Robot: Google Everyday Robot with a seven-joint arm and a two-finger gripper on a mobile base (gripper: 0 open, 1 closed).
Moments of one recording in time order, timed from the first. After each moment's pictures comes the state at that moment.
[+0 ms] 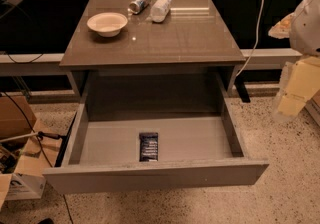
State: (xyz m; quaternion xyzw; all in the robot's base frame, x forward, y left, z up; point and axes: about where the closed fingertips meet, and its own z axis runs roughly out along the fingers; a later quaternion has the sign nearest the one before) arm 0.438 -0.216 0.978 -0.60 0.78 -0.04 0.16
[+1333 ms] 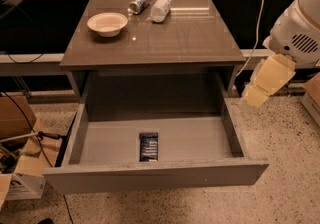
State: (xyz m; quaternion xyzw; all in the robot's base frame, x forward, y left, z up) arm 0.464 -0.198 0.953 -0.49 0.85 0.03 0.18
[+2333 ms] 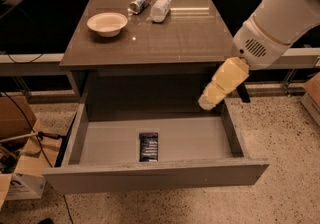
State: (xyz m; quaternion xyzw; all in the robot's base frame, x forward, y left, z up) arm 0.485 -0.148 0.917 -0.43 0.88 0.10 0.16
